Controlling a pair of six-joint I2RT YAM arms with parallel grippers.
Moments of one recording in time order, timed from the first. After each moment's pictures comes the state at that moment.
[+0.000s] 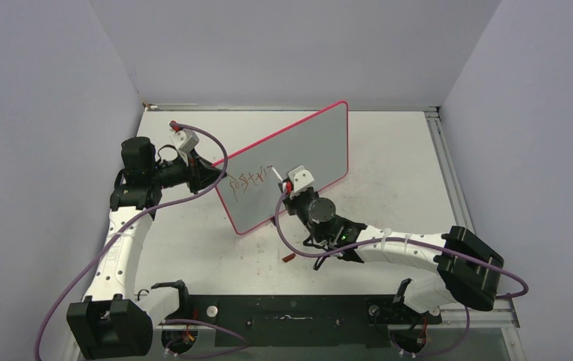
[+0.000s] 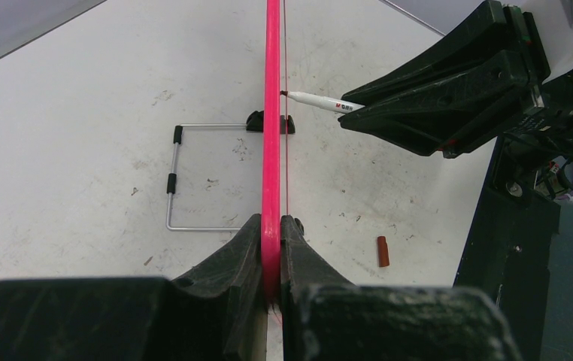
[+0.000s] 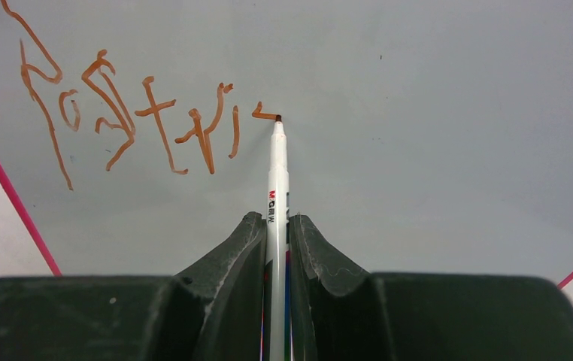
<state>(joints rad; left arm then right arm) 0.05 1.08 0.97 -0.35 1.08 0.17 1.04 1.39 0.70 0.62 0.48 -0.09</state>
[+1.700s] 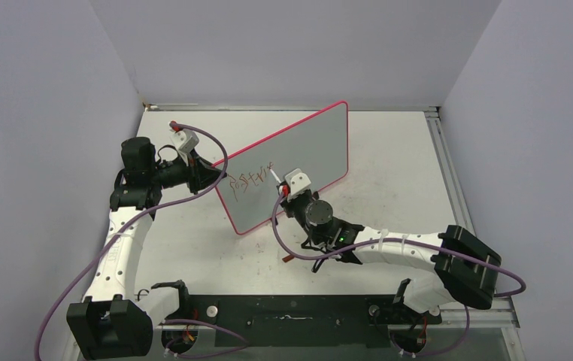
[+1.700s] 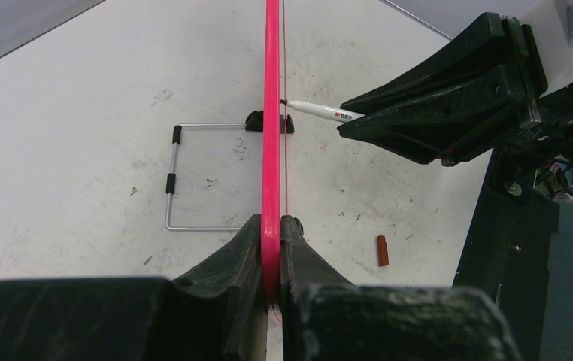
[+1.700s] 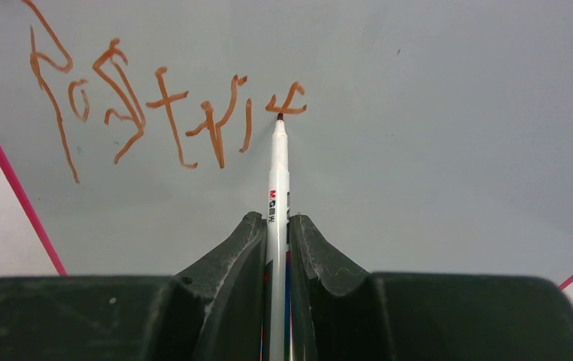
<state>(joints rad) 0.05 1.08 0.97 -0.35 1.08 0.18 1.06 1.40 0.71 0.63 0.50 -0.11</state>
